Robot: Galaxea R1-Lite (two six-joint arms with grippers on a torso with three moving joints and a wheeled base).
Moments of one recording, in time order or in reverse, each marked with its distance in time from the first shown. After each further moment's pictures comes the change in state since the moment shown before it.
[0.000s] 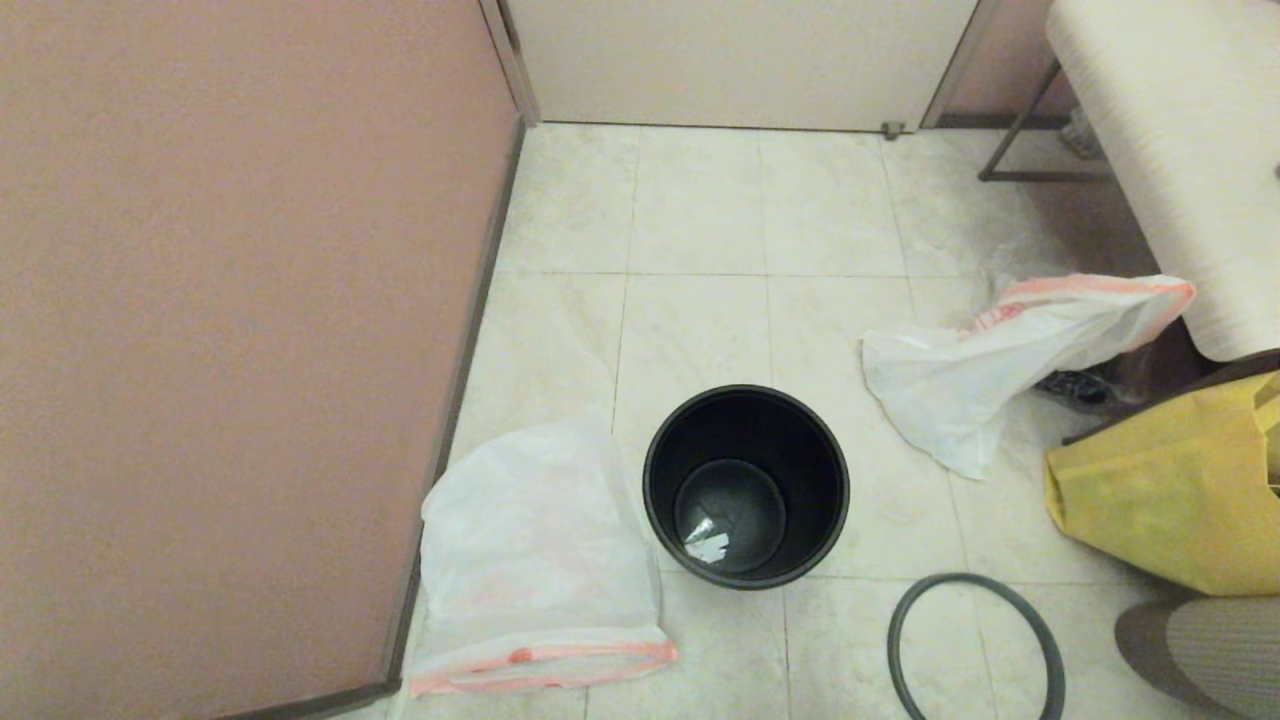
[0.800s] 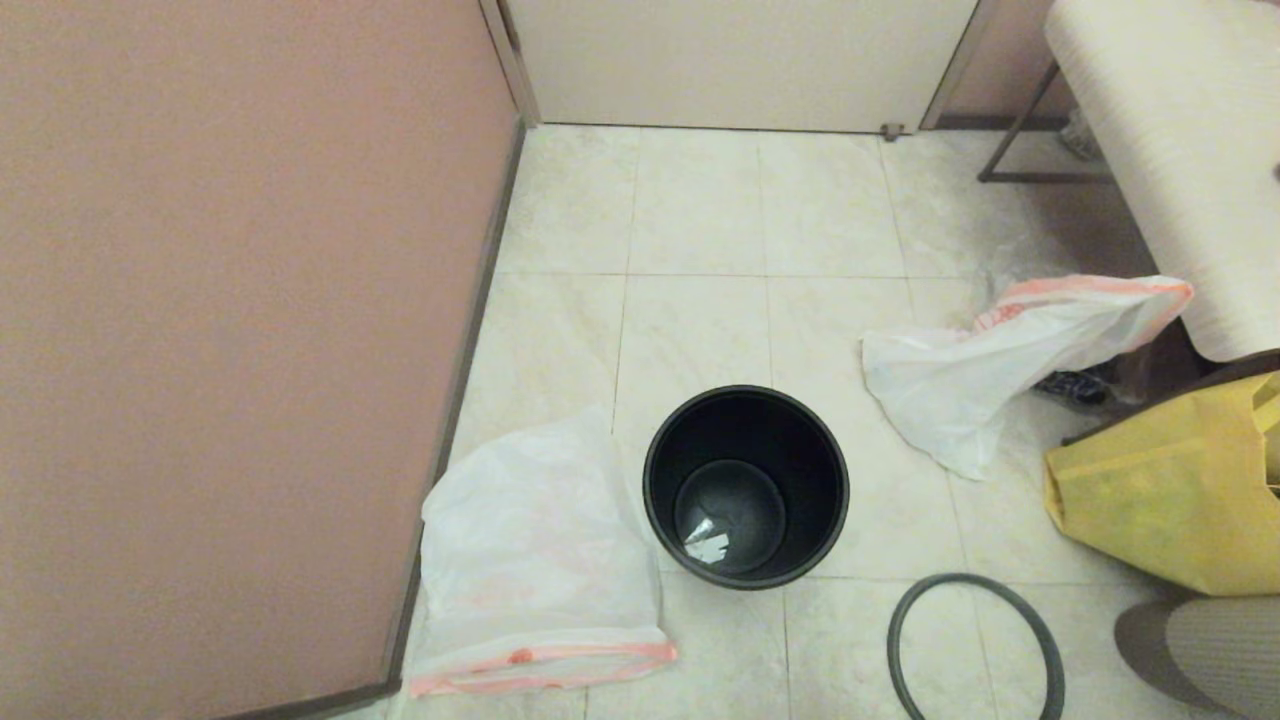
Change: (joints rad) left arm 0.000 0.000 0.000 0.000 0.000 0.000; right arm -0.011 -0.509 0.564 -0.286 0.212 -0.443
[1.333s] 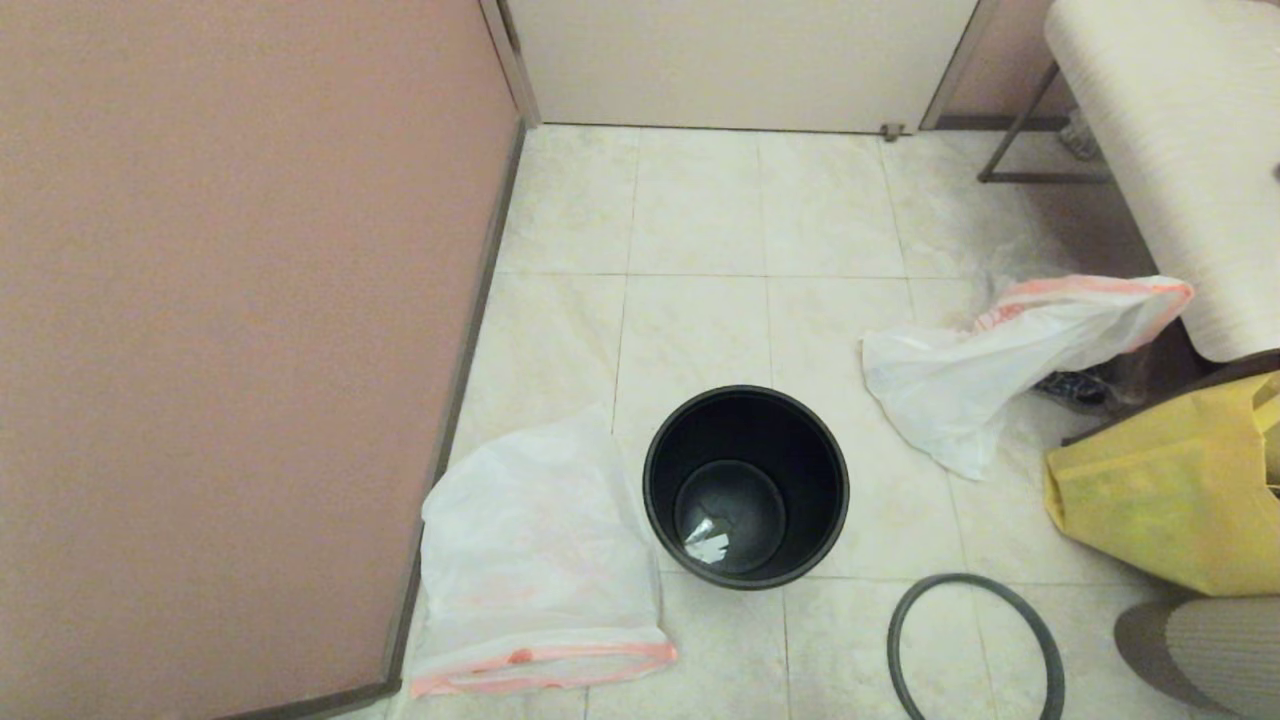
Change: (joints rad) left arm 0.000 0.000 0.000 0.000 0.000 0.000; right arm 0.000 -0.031 0.240 -0.341 0.032 -0.071
